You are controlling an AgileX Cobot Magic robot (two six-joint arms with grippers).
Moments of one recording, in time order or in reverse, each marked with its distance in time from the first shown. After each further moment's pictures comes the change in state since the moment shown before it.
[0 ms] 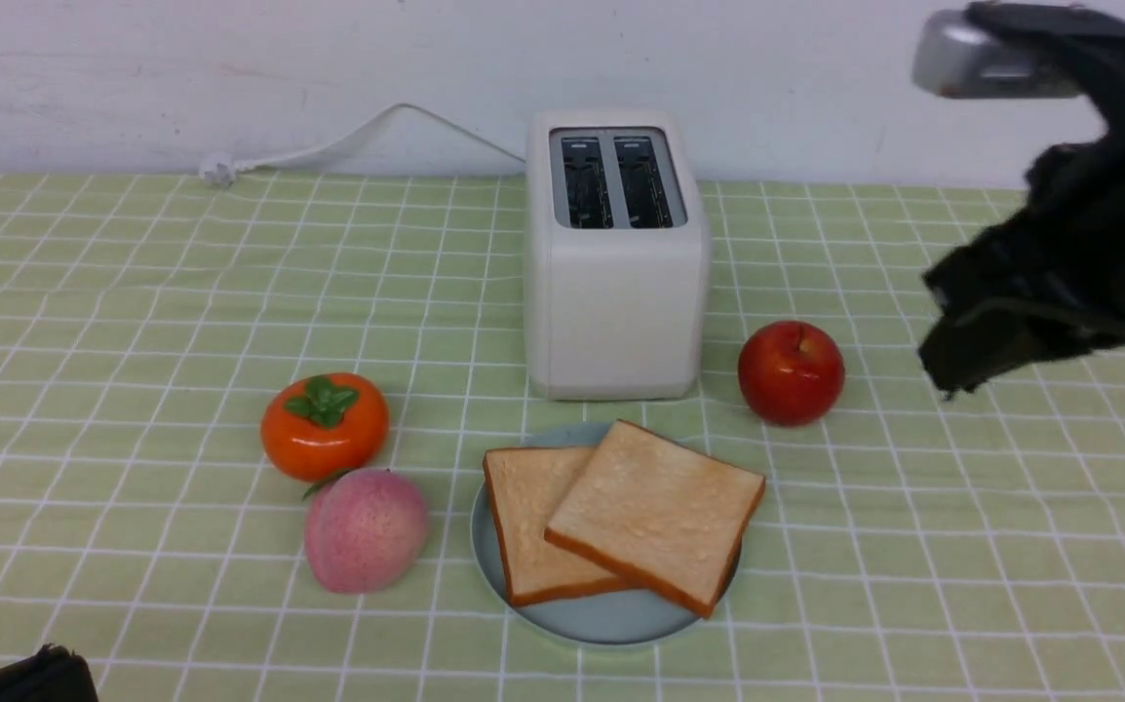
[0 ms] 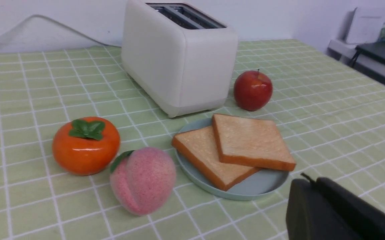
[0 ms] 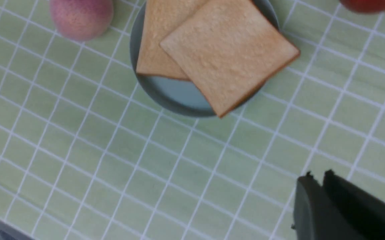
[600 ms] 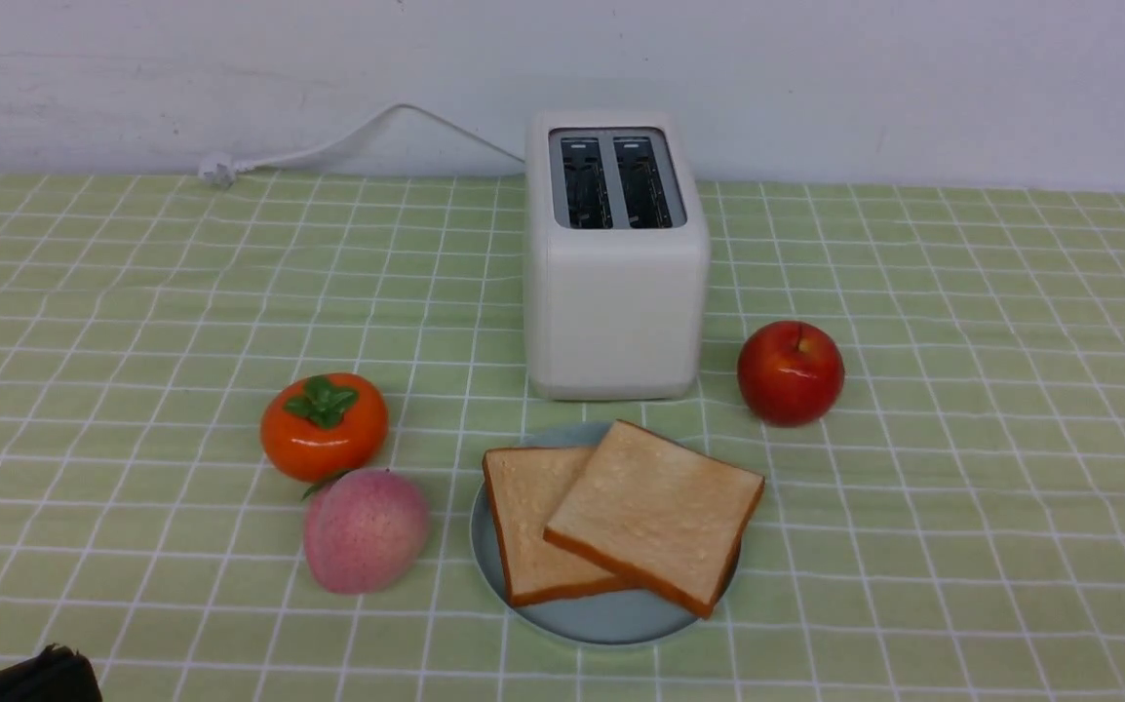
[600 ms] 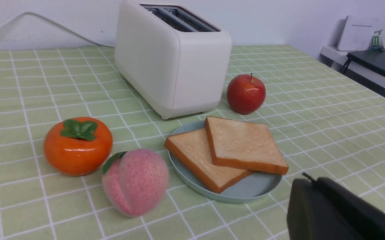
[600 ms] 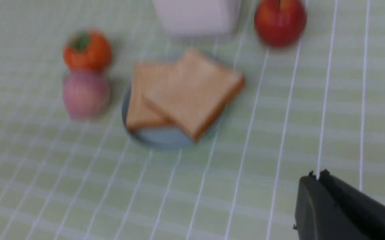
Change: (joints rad) right arm 0.000 -0.969 0.777 -0.124 -0.450 0.226; left arm 0.000 0.000 0.000 -0.013 -0.004 0.003
